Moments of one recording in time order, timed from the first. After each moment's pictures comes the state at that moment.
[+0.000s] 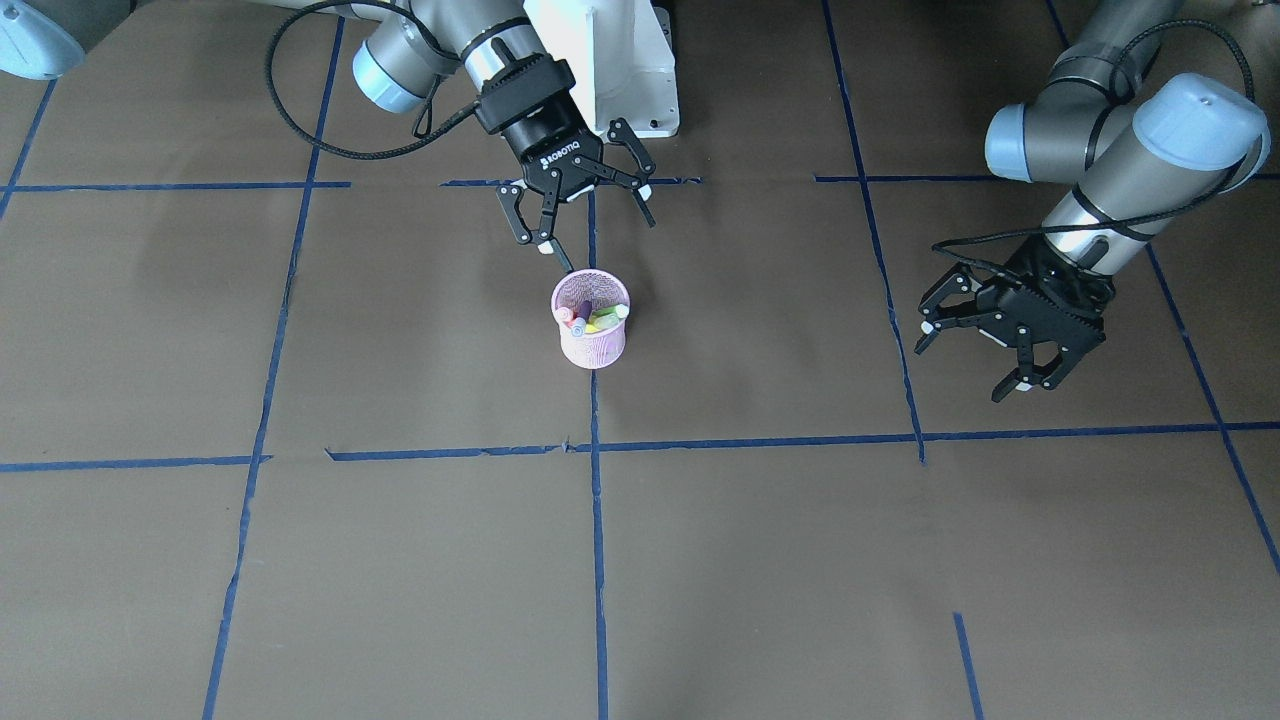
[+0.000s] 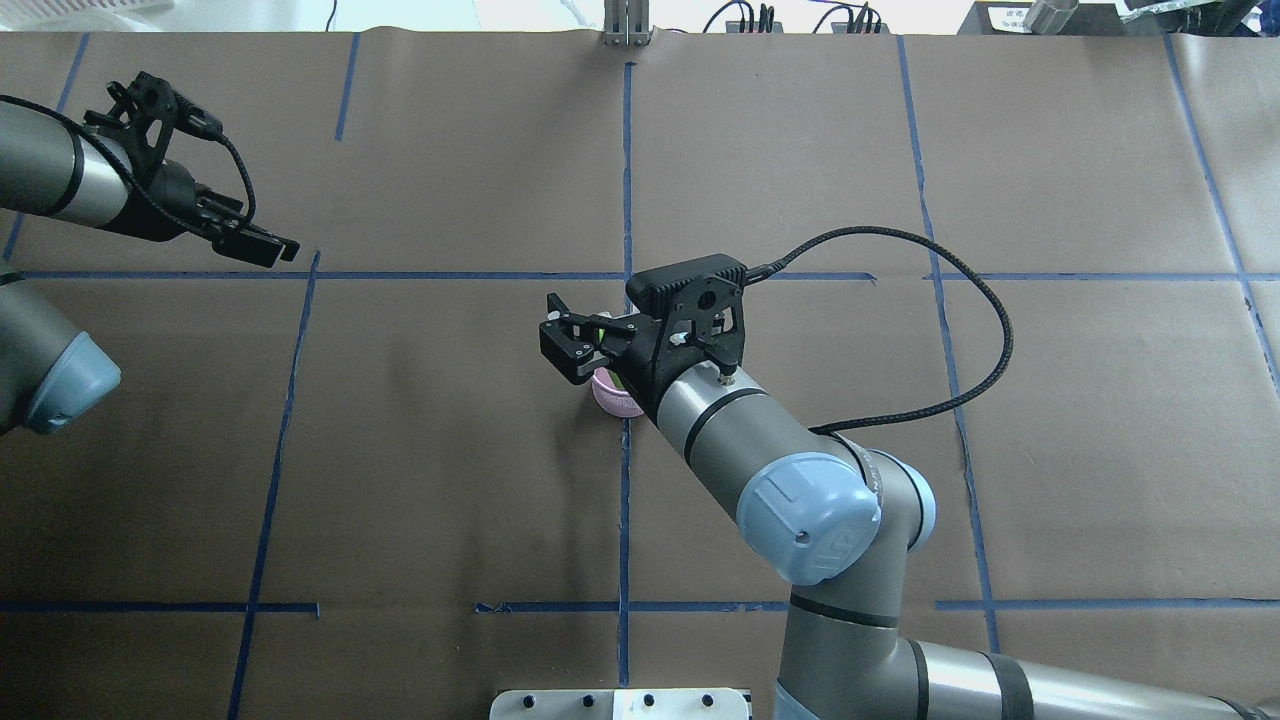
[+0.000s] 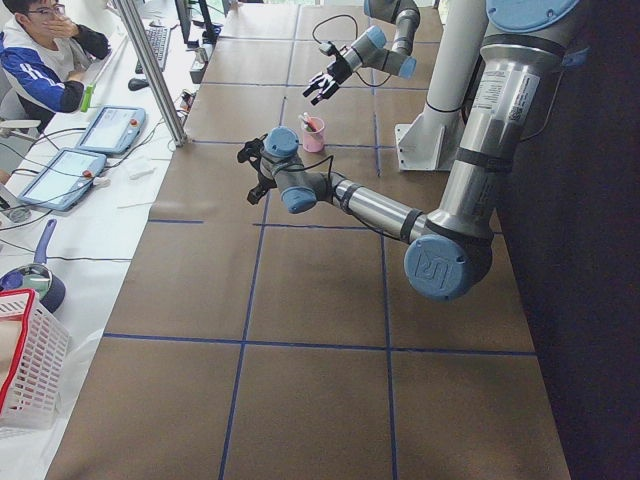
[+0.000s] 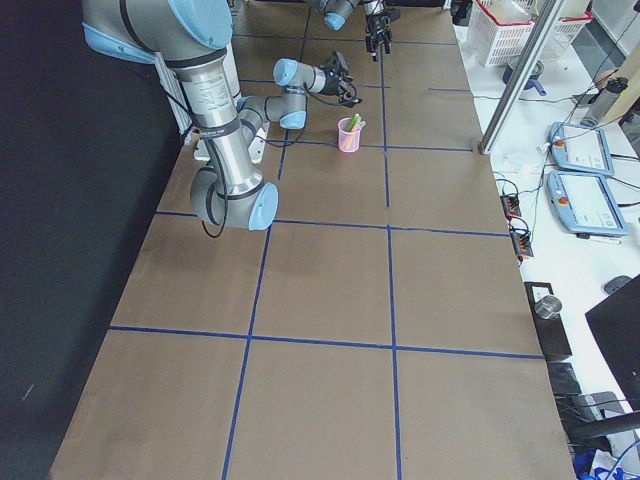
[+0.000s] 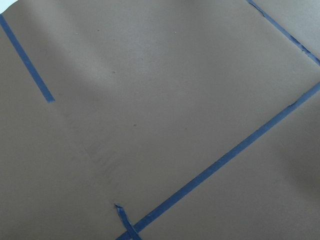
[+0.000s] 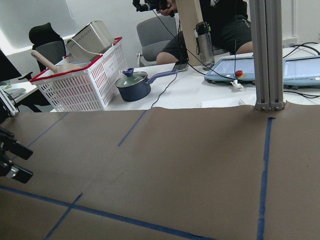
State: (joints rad) left arm -0.99 -1.81 -1.64 -2.29 -2.13 -0.43; right arm 0.32 -1.01 1.81 -0.87 1.06 0.98
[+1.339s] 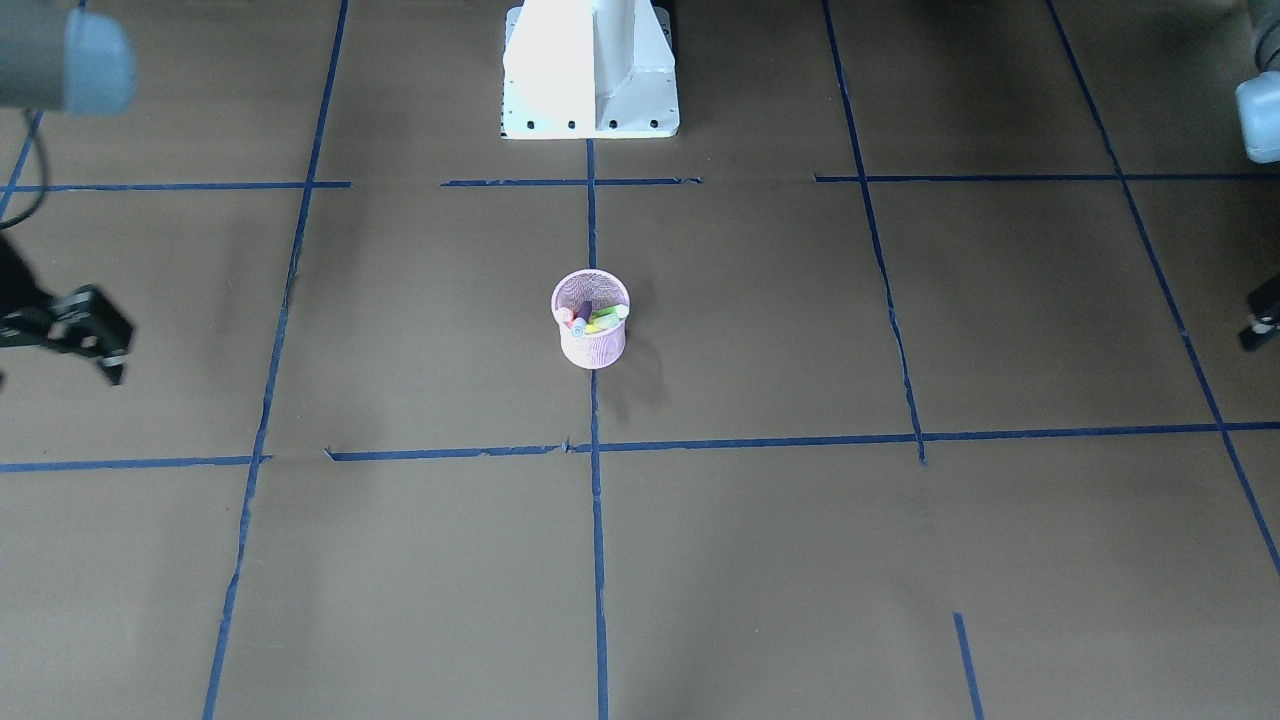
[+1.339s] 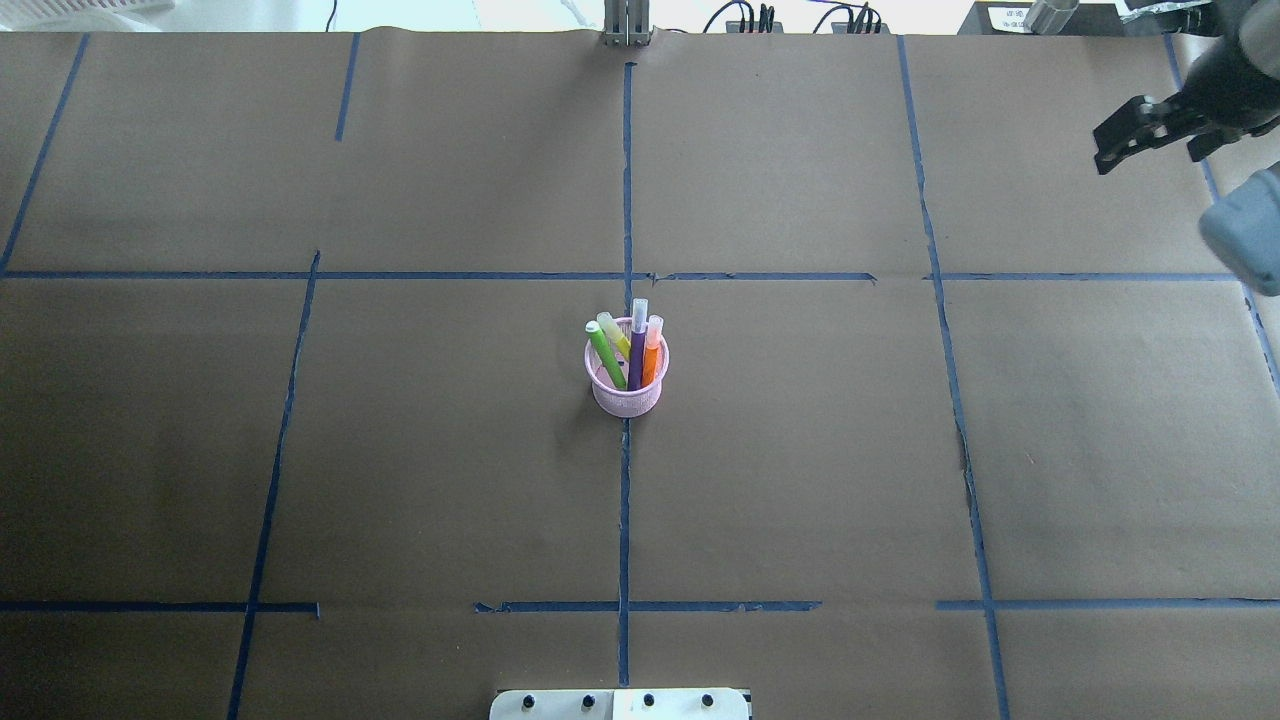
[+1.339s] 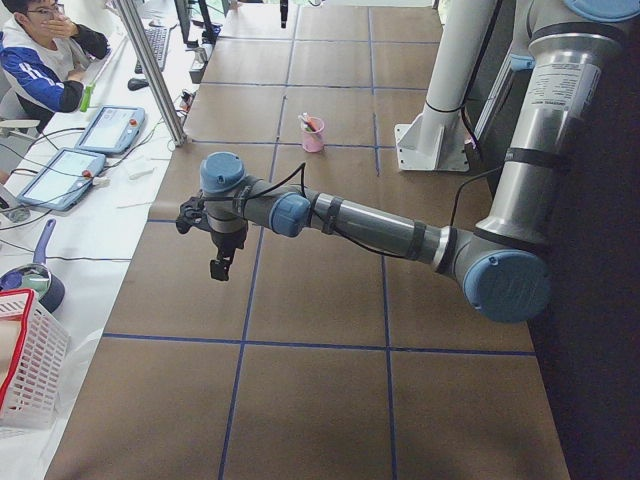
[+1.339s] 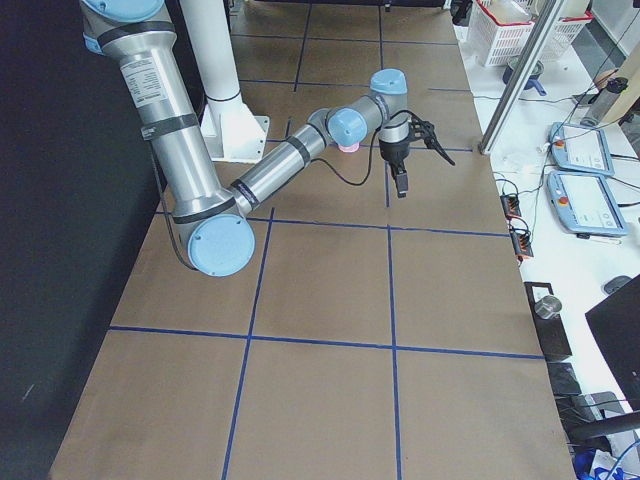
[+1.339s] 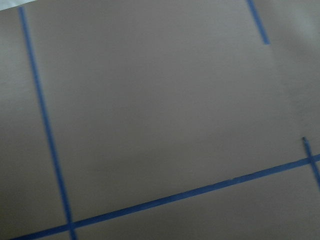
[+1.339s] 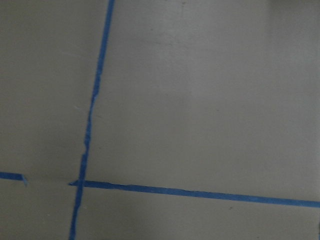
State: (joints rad) left arm -1.46 -1.74 -1.62 -1.64 -2.30 -0.11; right arm 1.26 -1.26 1.74 -1.67 2.20 0.38
